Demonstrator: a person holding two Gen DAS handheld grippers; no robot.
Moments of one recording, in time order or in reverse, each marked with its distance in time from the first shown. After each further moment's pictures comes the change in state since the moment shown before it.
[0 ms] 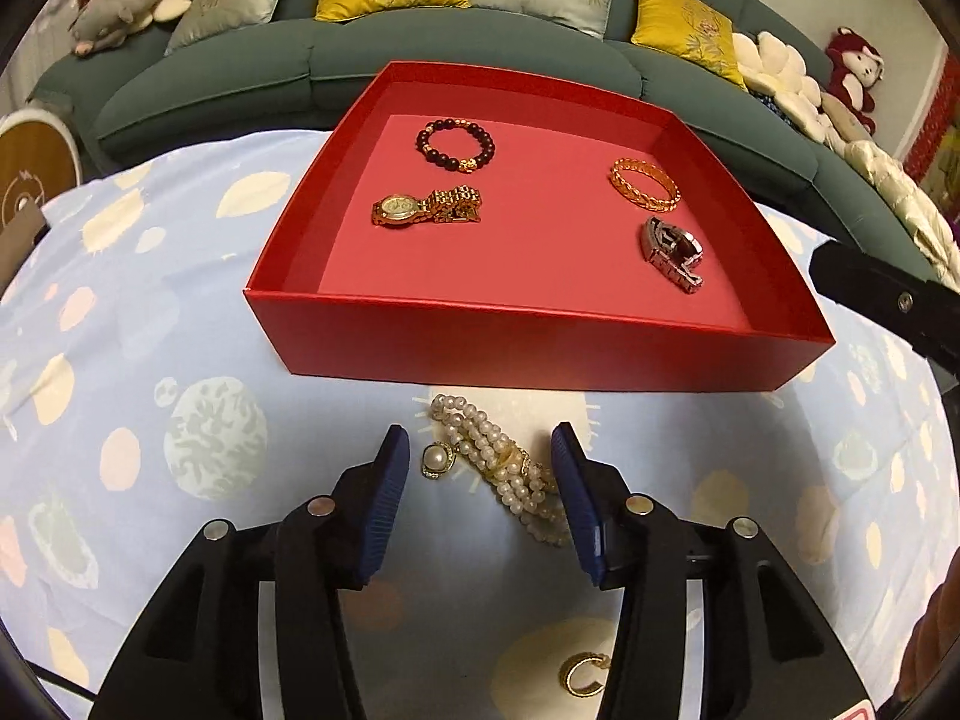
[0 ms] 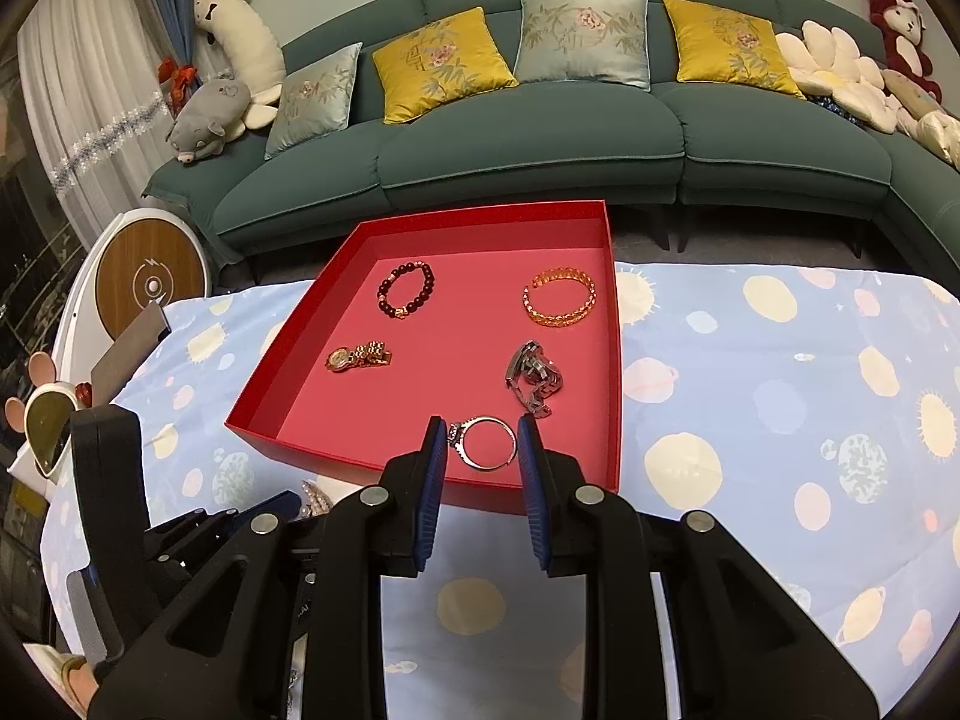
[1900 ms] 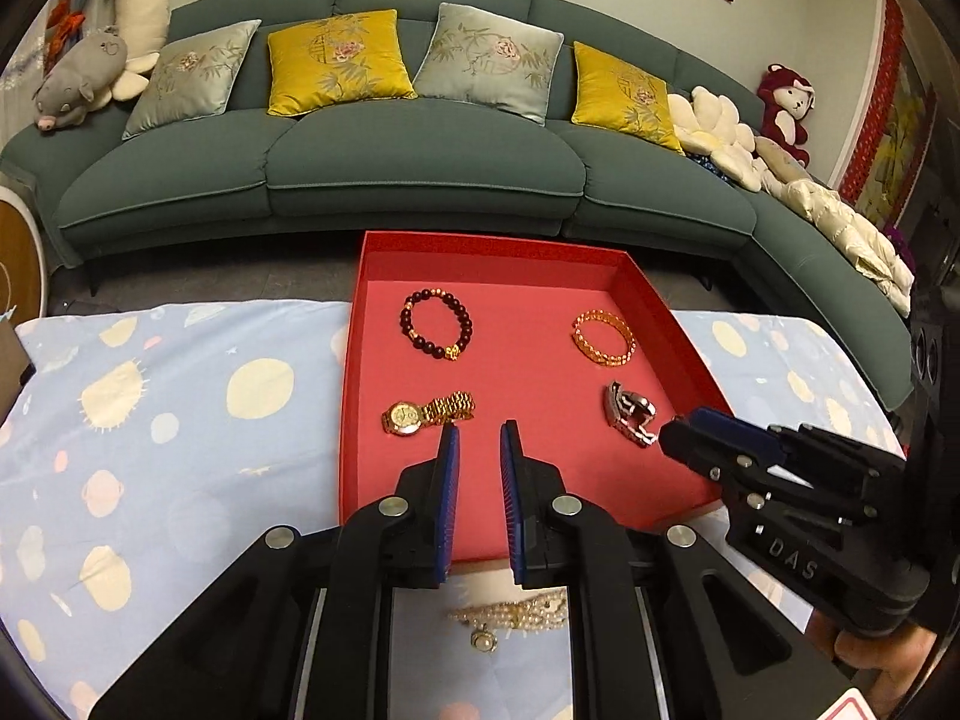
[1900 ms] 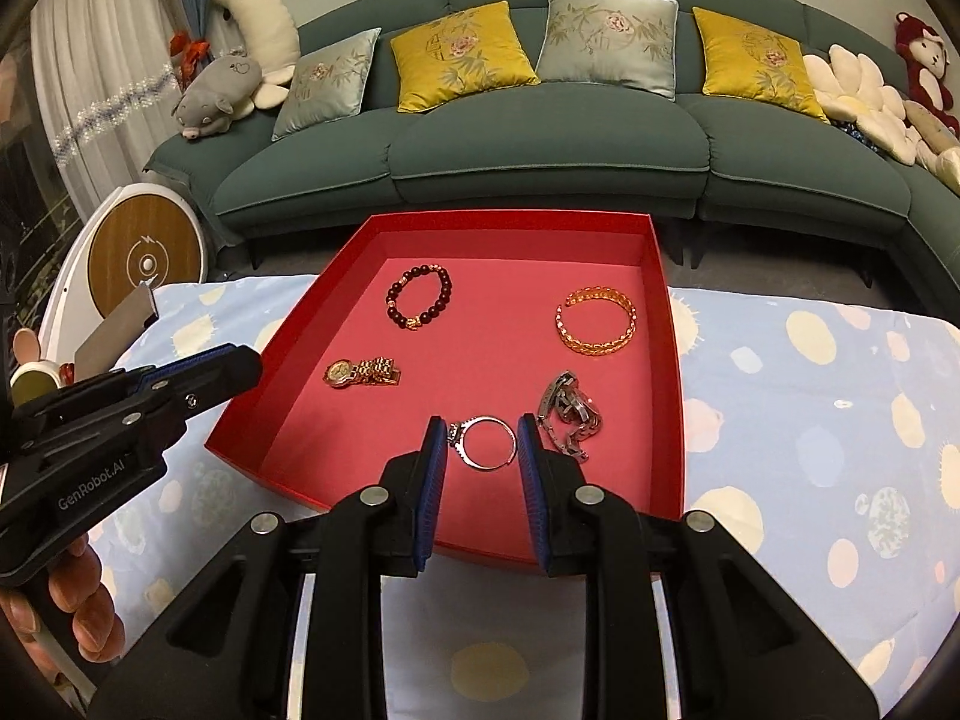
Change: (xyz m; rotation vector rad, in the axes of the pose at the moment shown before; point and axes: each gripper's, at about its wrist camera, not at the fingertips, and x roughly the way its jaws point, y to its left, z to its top) left arm -0.047 0.028 0.059 0.085 -0.172 -0.129; right arm 0.036 0.021 0.016 -0.068 0.006 -0.011
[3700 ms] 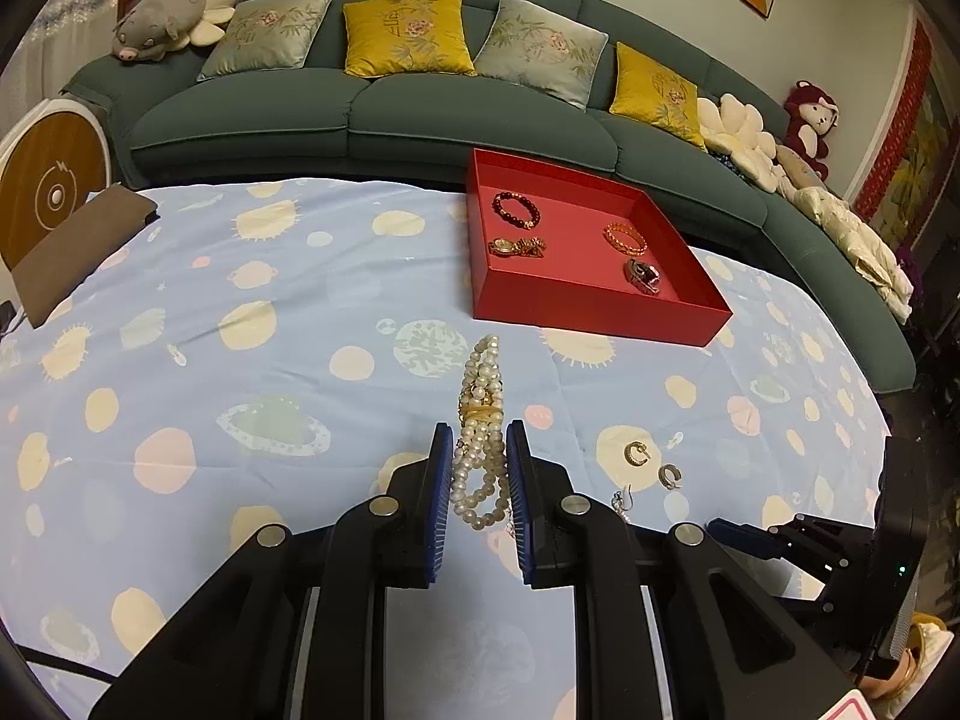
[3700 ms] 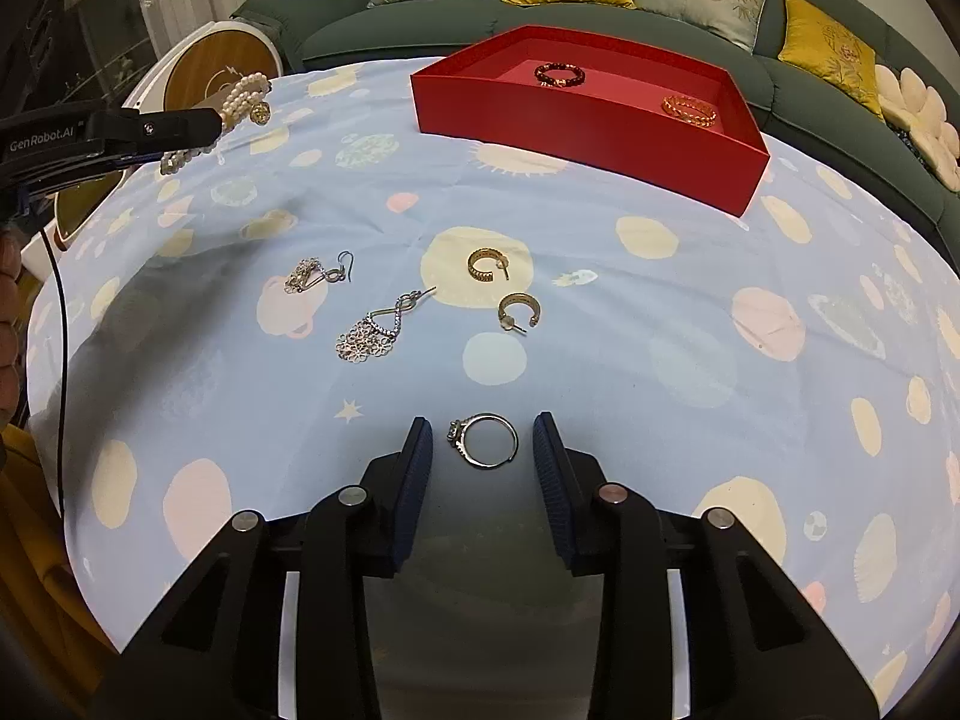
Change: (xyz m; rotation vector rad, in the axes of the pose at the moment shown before) left arm -0.127 0.035 -0.119 -0.110 0.028 0.050; right arm -0.080 0.066 -0.176 -0.220 0.214 0.041
